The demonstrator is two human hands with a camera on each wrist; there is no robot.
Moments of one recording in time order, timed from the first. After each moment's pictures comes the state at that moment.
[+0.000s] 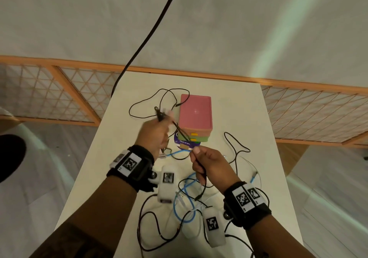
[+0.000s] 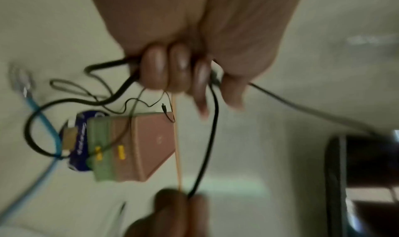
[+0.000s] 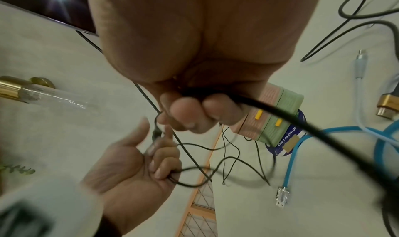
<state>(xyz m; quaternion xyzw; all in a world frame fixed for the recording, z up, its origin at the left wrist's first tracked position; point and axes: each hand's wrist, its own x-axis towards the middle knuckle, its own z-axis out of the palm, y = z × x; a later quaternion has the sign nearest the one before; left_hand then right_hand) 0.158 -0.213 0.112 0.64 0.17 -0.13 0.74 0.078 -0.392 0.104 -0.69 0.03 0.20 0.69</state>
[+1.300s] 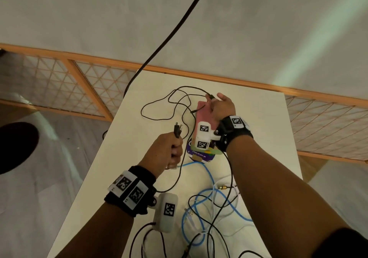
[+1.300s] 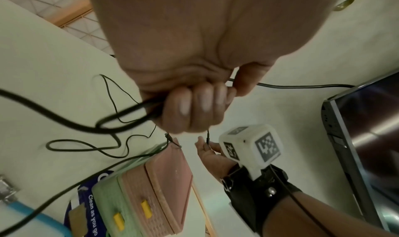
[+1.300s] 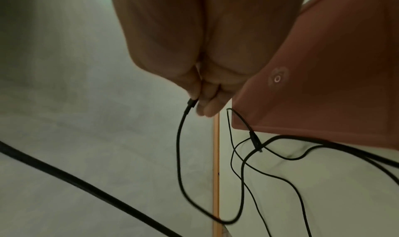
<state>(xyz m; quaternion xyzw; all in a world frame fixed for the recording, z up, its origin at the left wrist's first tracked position) 0.171 -0.189 0.114 0.63 0.15 -0.25 0.72 0.318 -0.369 0.067 -0.64 0.27 0.06 0.71</state>
